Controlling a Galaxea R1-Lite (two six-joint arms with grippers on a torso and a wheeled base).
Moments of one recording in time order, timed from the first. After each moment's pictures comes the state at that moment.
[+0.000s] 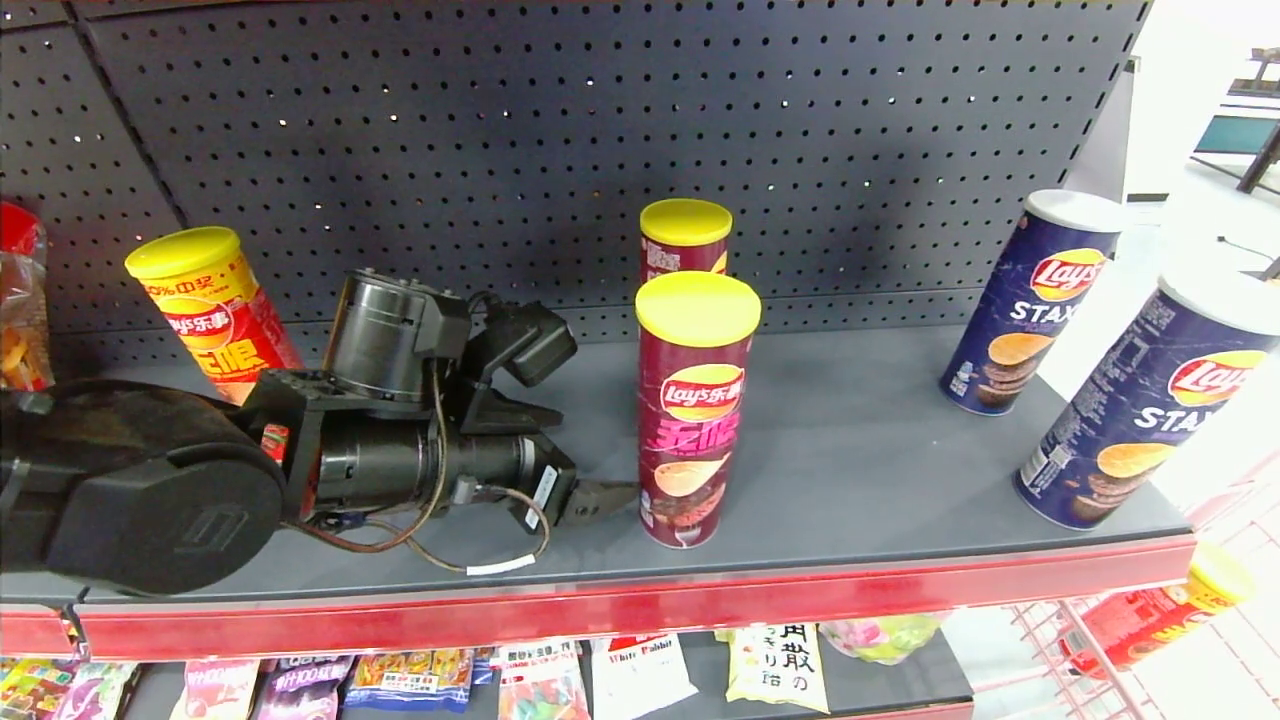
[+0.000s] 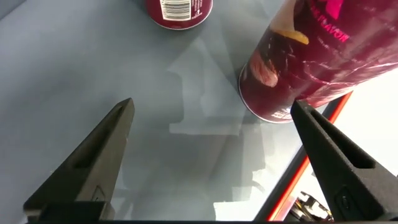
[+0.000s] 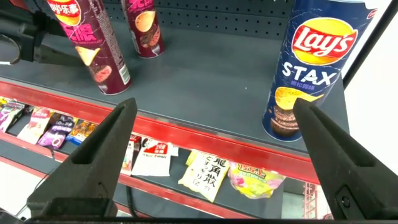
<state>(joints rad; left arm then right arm) -0.58 1.73 -0.93 -0.26 -0.21 0.16 0.22 0.57 -0.48 -0.03 0.16 -0.02</state>
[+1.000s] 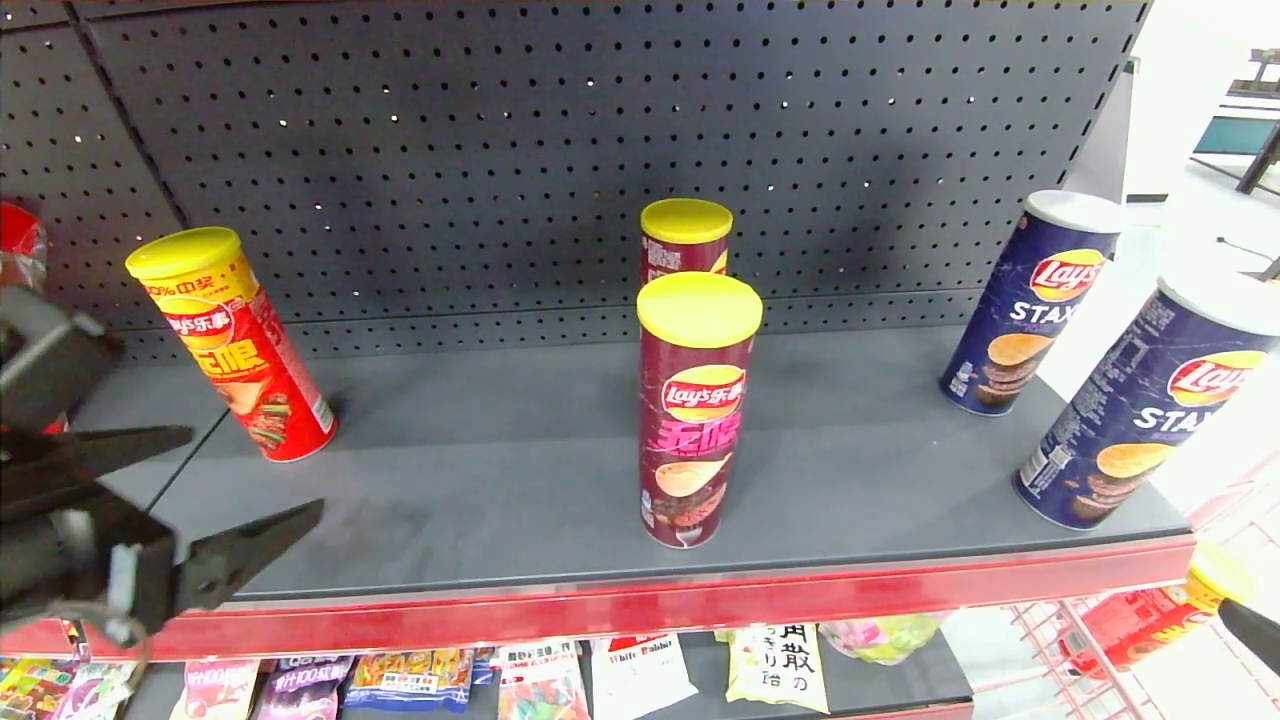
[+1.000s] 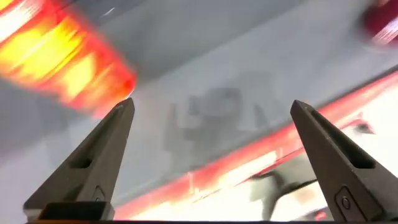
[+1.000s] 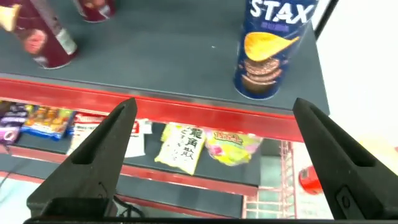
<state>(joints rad) -0.40 1.02 -0.72 0.16 0.15 0.17 0.18 0.58 -0.36 -0.04 0.04 -0.03</state>
